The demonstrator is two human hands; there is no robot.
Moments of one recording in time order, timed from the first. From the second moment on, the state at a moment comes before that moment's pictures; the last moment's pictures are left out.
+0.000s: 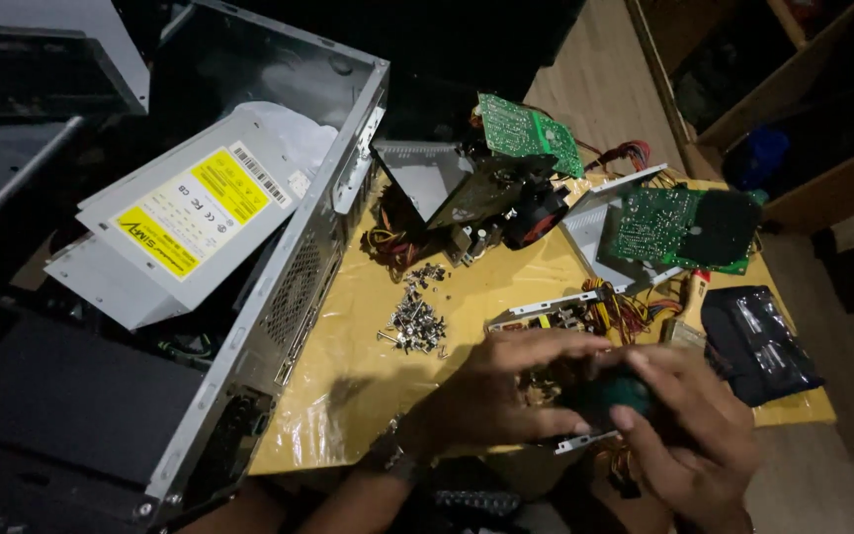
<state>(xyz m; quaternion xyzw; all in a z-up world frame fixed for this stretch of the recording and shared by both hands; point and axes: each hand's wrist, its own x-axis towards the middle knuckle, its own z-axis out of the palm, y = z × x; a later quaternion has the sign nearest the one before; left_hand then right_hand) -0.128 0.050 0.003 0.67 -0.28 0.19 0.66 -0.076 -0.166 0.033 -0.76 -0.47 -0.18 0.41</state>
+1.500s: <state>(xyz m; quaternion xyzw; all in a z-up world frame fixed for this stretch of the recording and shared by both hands) -0.119 0.032 -0.001 0.77 -0.23 0.19 0.56 -0.089 -0.158 0.043 -0.77 -0.44 -0.23 0.40</state>
